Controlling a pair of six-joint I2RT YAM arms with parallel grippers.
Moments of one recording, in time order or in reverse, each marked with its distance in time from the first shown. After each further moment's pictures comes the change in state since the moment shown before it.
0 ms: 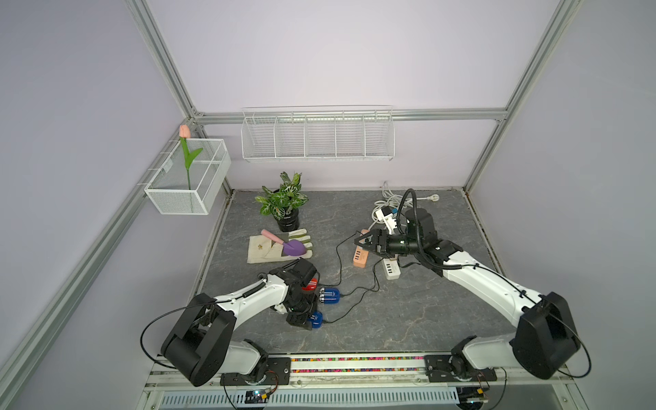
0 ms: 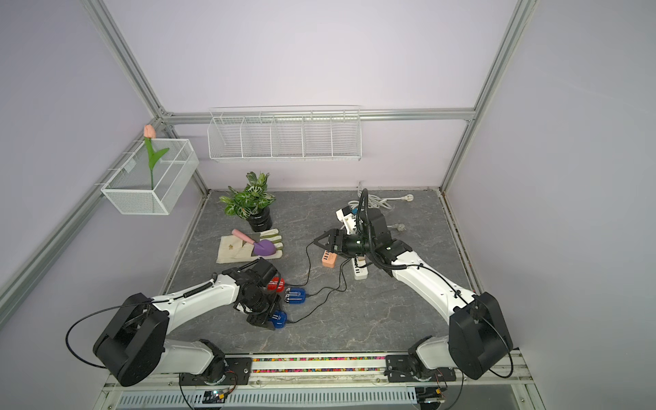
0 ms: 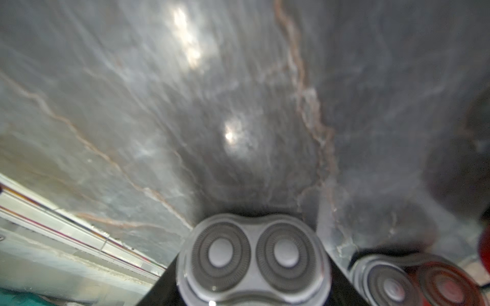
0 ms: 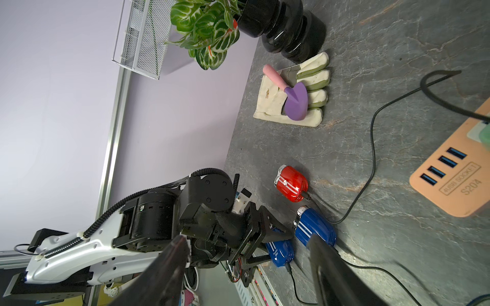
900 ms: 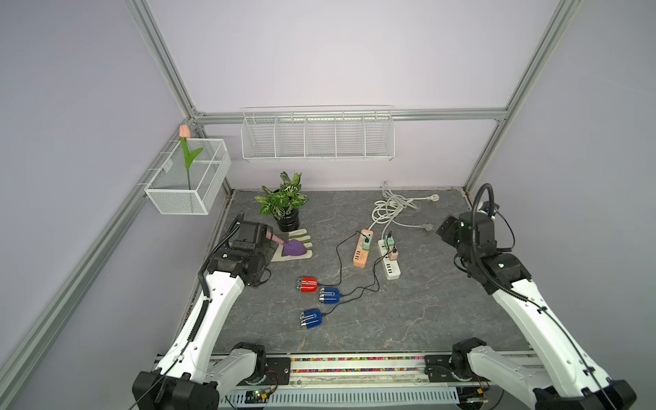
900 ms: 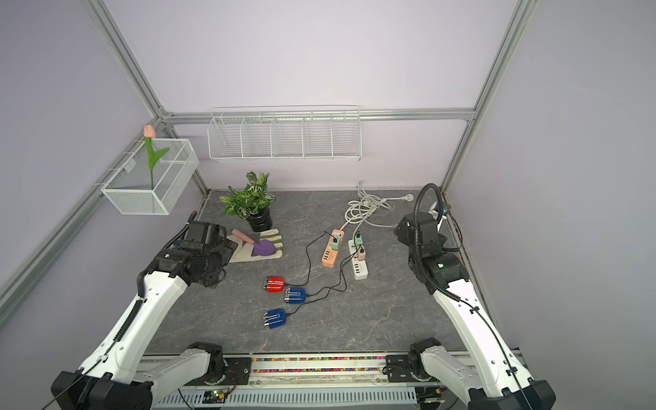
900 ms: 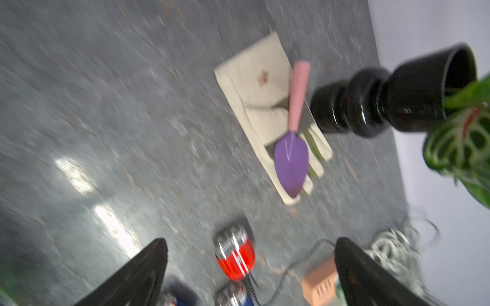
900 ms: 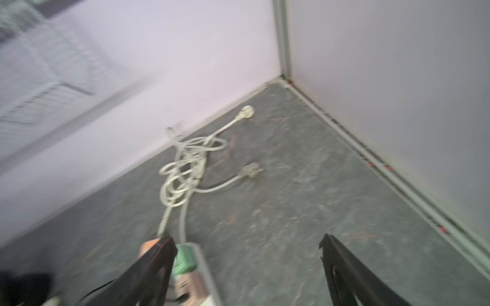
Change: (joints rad) left arm 0.409 -0.266 0.392 -0.212 -0.665 0.647; right arm -0.233 -0.393 -0.053 -0.433 1.332 -0.250
